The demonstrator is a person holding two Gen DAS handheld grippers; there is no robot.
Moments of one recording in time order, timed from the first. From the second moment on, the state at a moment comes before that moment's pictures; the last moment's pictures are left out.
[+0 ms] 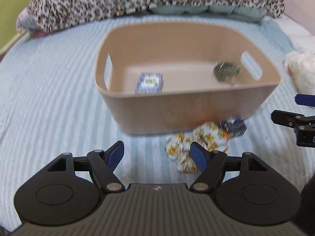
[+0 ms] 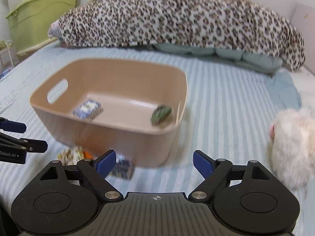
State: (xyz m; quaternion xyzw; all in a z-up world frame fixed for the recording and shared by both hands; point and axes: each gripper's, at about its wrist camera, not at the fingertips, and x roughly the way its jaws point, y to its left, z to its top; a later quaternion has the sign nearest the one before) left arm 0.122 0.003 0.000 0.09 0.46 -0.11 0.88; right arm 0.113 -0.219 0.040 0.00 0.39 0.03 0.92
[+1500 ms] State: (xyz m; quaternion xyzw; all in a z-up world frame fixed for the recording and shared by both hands) left arm 0.143 0.057 -0.019 0.00 0.52 -0.07 0.85; right arm 0.136 -0.176 -0.046 0.02 0.46 0.07 0.89
